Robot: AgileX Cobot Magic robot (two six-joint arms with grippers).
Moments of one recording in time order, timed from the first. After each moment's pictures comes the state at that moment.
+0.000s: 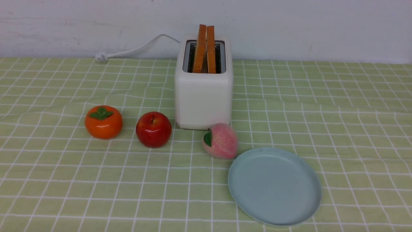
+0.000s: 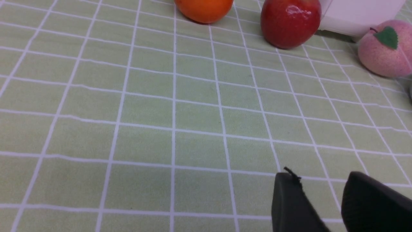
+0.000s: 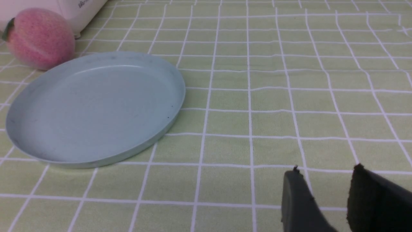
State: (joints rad) right arm 0.07 -0.01 0.02 0.01 0.39 0.09; left arm -0.12 -0.01 0.03 -0.18 0.39 -0.10
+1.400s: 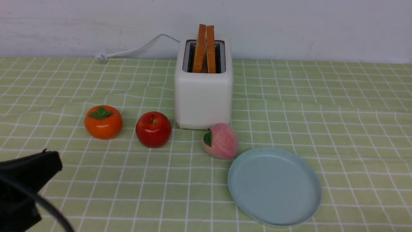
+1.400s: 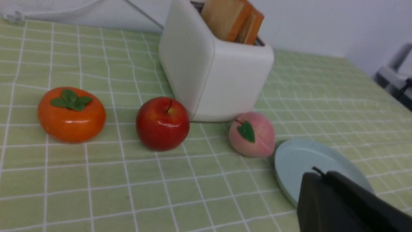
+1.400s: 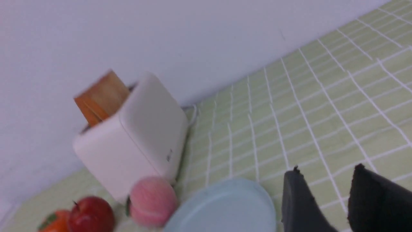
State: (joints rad) right arm 0.07 -0.01 0.03 0.36 0.06 0.29; left arm -0.12 0.57 -0.48 -0.84 0.39 0.56
